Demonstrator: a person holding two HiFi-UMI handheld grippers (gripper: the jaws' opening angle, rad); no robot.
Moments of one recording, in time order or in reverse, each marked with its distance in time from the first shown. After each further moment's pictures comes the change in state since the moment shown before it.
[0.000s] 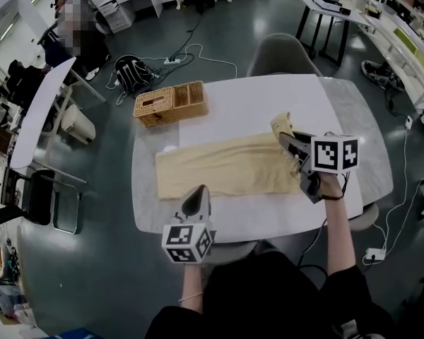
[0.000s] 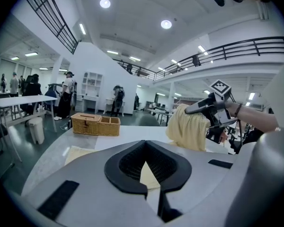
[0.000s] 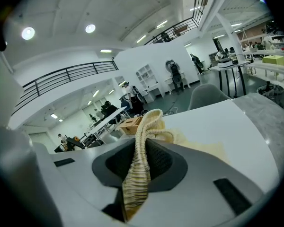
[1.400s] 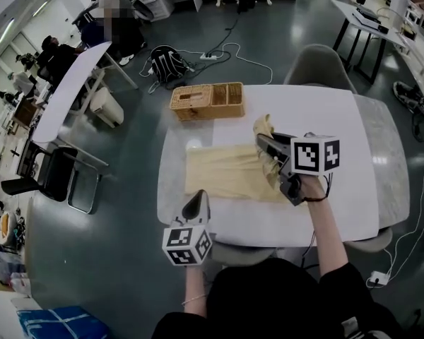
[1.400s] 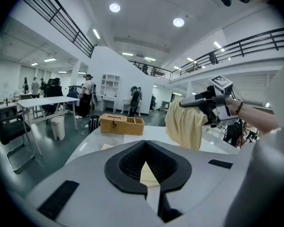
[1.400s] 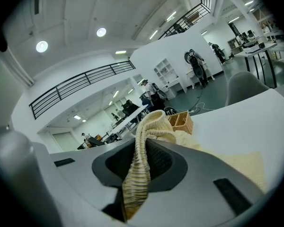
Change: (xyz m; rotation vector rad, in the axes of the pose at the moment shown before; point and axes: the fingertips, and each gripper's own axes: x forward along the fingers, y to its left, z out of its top) left arm -0.049 0.080 -0.001 -0.069 0.008 0.209; right arm 0.107 0.123 0.011 -0.012 0.028 0.275
